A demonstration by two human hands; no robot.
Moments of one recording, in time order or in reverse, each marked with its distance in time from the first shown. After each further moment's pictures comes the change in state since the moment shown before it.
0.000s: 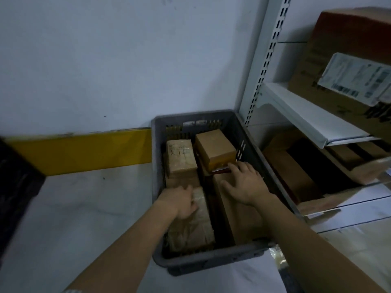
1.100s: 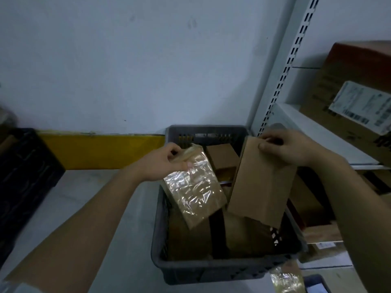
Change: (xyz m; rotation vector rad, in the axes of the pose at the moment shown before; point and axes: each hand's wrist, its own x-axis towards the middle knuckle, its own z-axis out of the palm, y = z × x) left_hand -0.068 -0.051 -0.117 -0.769 0.351 -0.030; right_hand 0.000 0.030 -0.199 0.208 0.061 -0.166
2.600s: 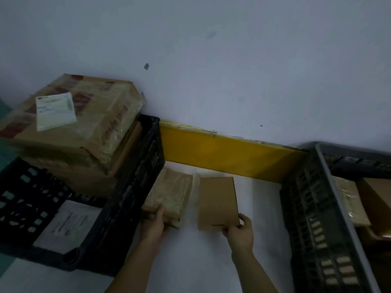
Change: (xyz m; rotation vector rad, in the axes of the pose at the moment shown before) left_hand -0.104 -0.465 -0.073 -1.182 0.719 -0.865; right_hand 0.081 -0.341 0.534 0.877 0.107 0.680
